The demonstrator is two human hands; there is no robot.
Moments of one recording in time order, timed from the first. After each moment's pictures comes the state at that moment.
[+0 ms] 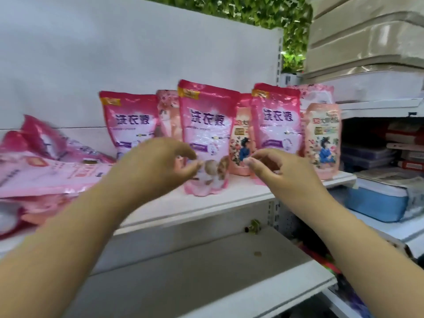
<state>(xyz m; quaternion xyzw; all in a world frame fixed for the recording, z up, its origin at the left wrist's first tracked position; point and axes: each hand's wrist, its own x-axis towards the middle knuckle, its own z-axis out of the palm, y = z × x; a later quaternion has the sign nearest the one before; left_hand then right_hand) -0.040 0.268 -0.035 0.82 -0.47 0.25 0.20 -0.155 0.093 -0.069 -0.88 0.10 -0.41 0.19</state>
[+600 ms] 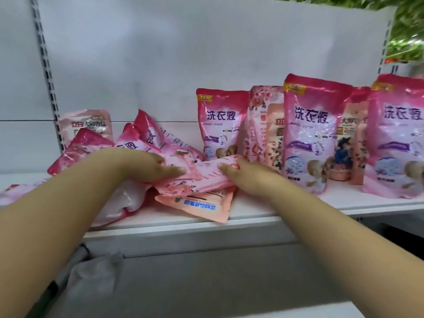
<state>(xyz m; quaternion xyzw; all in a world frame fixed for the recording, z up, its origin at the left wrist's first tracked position) 0.077 0.407 -0.034 0.98 -0.19 0.00 0.01 0.017 0.209 -0.070 -0.97 0.14 -0.09 0.16</state>
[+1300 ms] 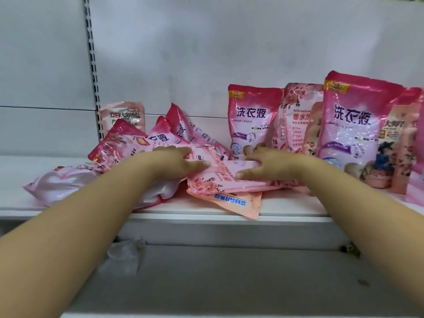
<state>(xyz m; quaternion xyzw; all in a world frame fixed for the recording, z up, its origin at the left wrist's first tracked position) 0.099 0.422 -0.060 0.97 -0.20 0.07 0.09 0.027 0.209 -0.046 -1.00 -0.03 -0.02 0.03</state>
